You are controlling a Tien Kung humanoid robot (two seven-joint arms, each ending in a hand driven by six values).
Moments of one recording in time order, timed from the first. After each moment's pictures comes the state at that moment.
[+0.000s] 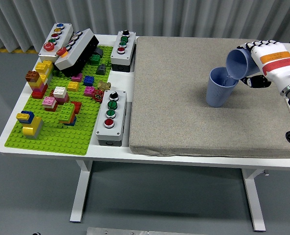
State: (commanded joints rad) left arm -0.16 0.14 -0.39 -0.19 0.08 -0.07 0.20; right arm 0.77 -0.50 0.64 1.15 -2.07 -0.36 -0.14
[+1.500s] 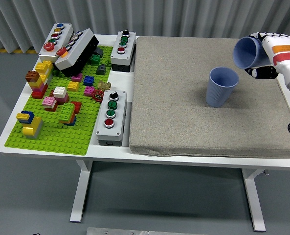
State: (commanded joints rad) left arm -0.15 0.14 -0.39 -0.19 0.08 -0.07 0.20; right arm 0.76 -0.48 0.75 1.12 -1.87 -0.39 -0.14
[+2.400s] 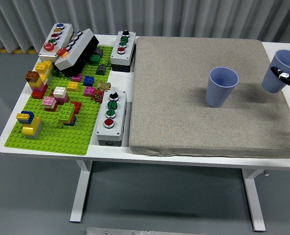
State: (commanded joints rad) left arm -0.14 0.13 -0.39 -0.19 0.09 -0.07 0.21; right arm 0.54 -0.28 1.23 0.92 -0.87 -0.23 -0.01
